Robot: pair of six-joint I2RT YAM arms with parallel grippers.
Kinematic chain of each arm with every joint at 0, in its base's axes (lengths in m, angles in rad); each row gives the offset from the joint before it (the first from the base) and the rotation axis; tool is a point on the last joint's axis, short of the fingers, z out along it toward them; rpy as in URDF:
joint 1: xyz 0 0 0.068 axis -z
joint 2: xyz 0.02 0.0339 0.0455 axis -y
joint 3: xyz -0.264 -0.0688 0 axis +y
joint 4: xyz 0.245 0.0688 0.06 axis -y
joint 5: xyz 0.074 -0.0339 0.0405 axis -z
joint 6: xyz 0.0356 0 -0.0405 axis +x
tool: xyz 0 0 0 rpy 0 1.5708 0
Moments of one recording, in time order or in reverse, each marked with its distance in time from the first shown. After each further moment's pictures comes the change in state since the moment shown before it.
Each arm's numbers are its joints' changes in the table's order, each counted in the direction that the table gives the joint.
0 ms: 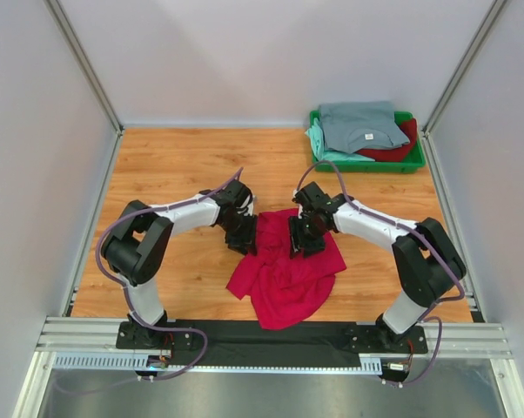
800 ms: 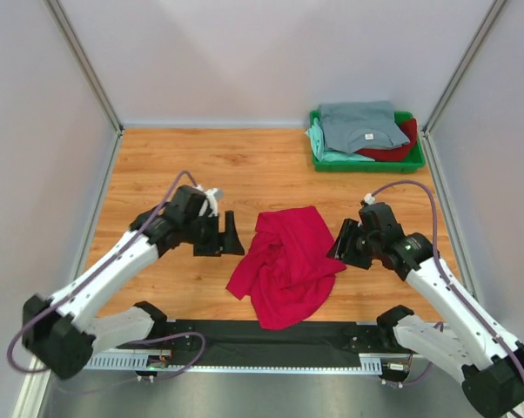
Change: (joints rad) left arm -0.087 0.813 0.199 -0.216 0.008 -0.106; right arm 0.113 0.741 0.235 -0.209 0.170 0.256
